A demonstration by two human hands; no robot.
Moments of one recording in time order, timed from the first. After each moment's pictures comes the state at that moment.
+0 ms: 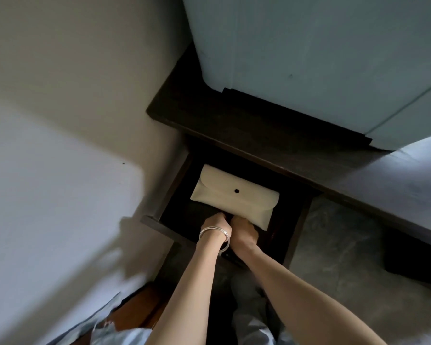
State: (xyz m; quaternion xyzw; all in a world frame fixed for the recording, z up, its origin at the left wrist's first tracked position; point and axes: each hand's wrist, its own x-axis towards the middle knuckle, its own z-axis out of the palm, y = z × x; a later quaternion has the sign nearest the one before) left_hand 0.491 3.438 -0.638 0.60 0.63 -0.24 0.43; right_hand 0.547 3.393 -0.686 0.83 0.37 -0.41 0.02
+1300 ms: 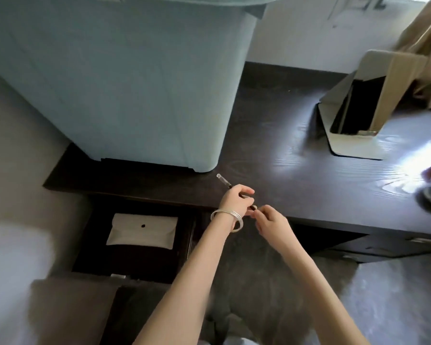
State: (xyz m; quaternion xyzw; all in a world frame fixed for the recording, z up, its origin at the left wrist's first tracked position) left_hand 0.727 3.302 -0.449 0.58 0.42 0.05 0.70; right_hand 0.775 3.195 -0.459 0.85 0.21 -0.31 -0.37
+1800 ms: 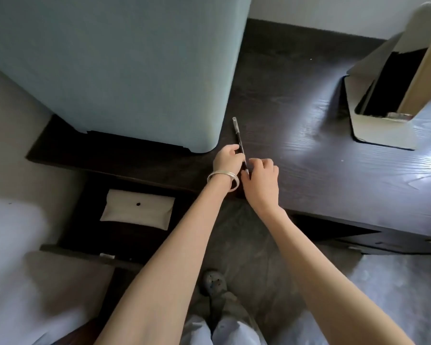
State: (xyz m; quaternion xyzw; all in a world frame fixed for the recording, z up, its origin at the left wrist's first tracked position) left_hand 0.784 3.352 -0.481 0.57 0.51 0.12 0.63; right_hand 0.816 3.265 -0.490 0.90 0.32 -0.15 -0.24
